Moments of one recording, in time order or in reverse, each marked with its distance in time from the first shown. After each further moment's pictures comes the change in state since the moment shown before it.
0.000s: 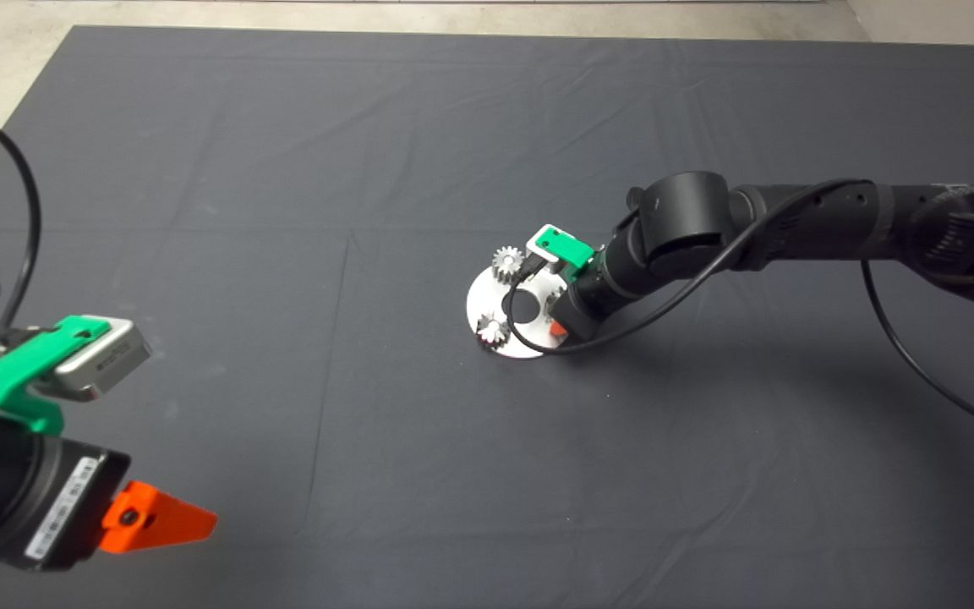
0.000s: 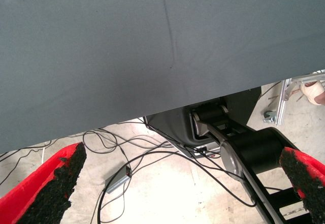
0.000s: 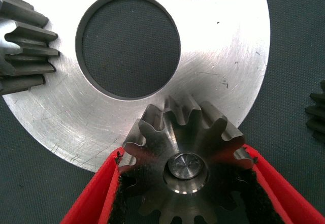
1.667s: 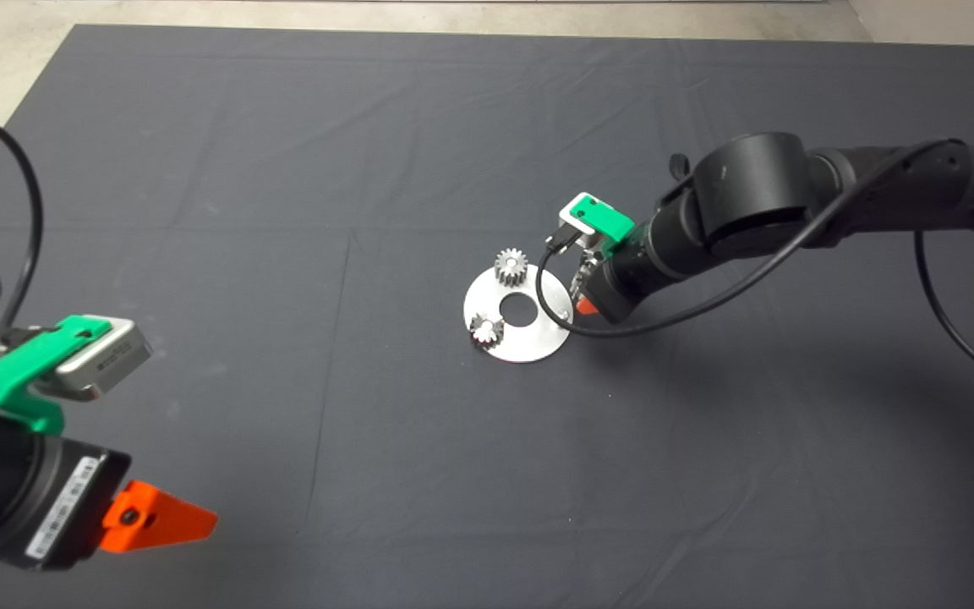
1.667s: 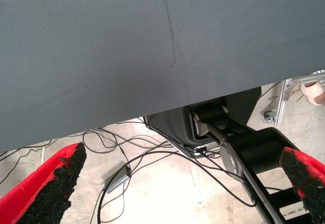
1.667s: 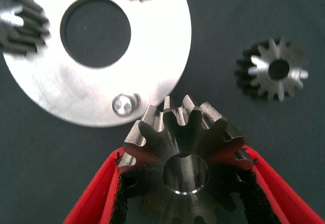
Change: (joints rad) left arm 0.000 0.000 0.000 0.000 0.000 0.000; right arm 0.094 -0.121 0.177 0.025 -0.045 0.114
